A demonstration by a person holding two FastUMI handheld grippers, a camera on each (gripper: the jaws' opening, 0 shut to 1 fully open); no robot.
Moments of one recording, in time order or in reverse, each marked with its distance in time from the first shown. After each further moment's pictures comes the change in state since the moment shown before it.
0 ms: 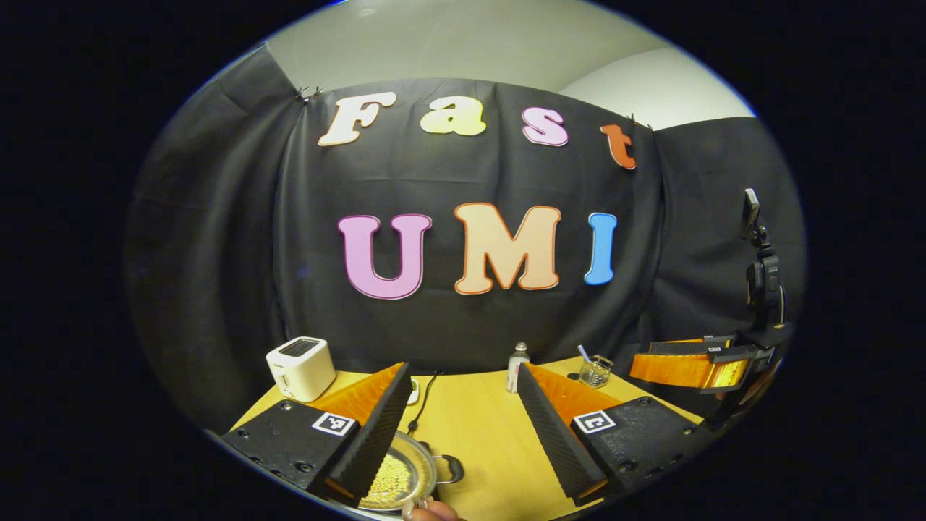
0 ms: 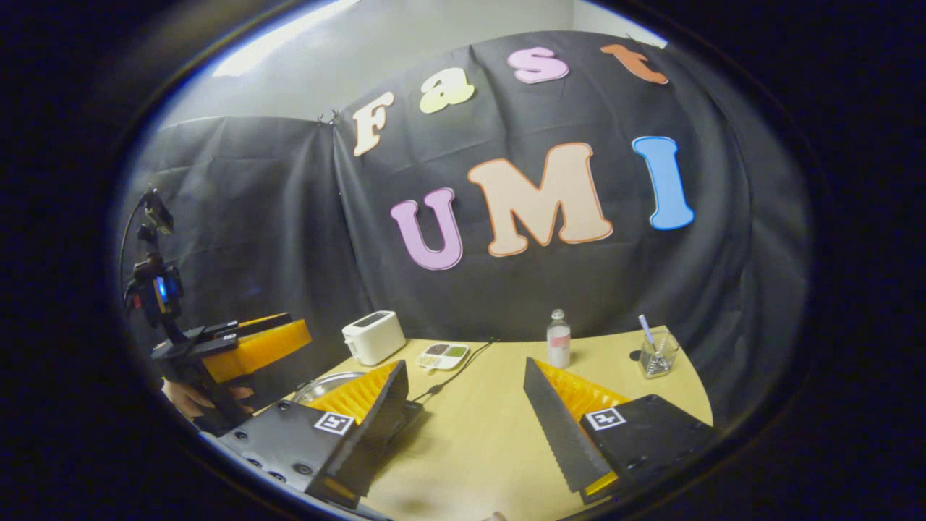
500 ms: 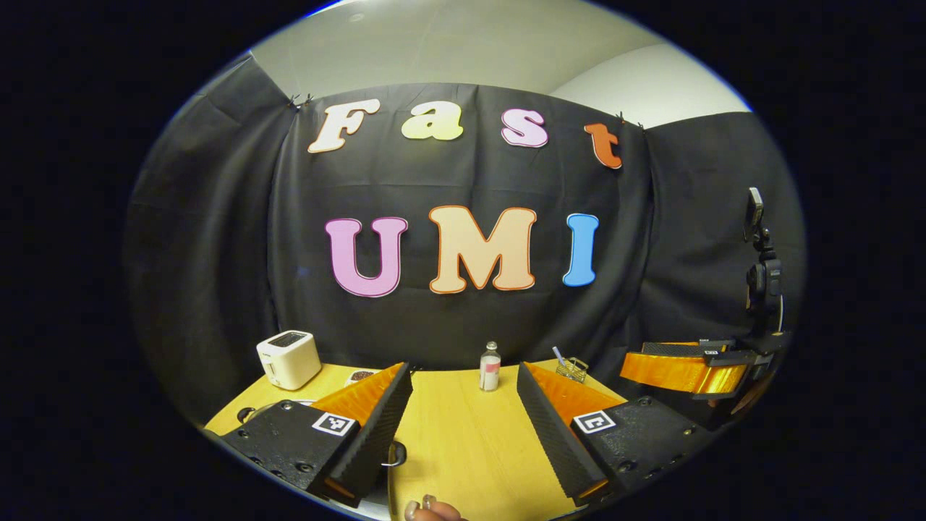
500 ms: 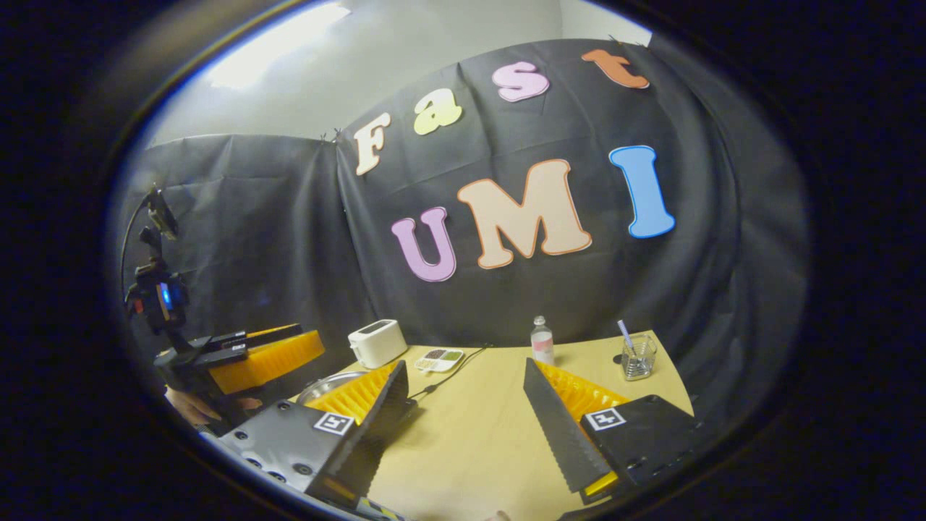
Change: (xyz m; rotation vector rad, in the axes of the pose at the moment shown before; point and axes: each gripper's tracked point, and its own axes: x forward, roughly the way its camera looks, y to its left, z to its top) left arm -0.024 -0.075 0.000 -0.026 0.012 0.013; right arm -0.056 -0.033 0.010 0.027 -0.022 0.015
